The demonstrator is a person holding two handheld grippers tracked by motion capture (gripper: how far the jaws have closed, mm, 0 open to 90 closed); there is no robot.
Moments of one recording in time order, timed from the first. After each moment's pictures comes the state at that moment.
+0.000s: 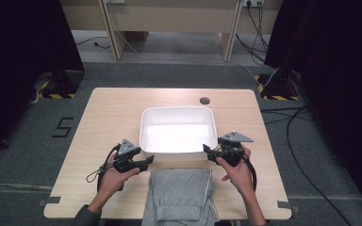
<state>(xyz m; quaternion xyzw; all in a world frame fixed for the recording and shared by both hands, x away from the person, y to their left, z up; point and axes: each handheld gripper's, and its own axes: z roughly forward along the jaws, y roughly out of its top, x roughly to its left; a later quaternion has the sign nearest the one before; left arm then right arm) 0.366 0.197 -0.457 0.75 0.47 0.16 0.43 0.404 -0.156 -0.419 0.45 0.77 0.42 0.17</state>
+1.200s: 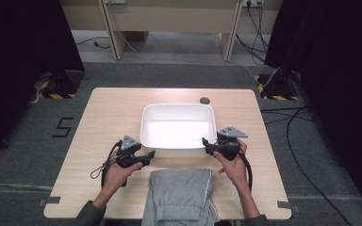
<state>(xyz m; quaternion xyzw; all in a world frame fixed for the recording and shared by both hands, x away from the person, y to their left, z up) 0.380 0.193 -0.459 0.73 0.50 0.17 0.43 0.429 -0.149 -0.431 0.44 0.76 0.42 0.21</state>
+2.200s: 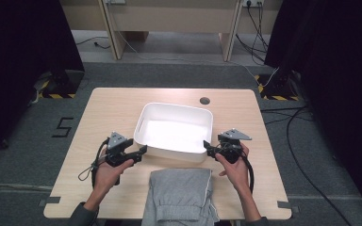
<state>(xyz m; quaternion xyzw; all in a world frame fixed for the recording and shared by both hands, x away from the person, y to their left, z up) 0.372 0.218 -0.426 0.70 0.51 0.20 0.46 0.420 -0.156 -0.431 0.47 0.75 0.43 0.18</state>
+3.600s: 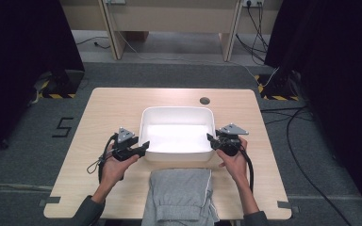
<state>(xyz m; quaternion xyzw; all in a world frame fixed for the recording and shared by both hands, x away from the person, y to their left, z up) 0.391 0.201 -0.434 0.72 0.52 0.20 0.42 0.448 -0.158 -0.443 0.44 0.77 0.42 0.22</state>
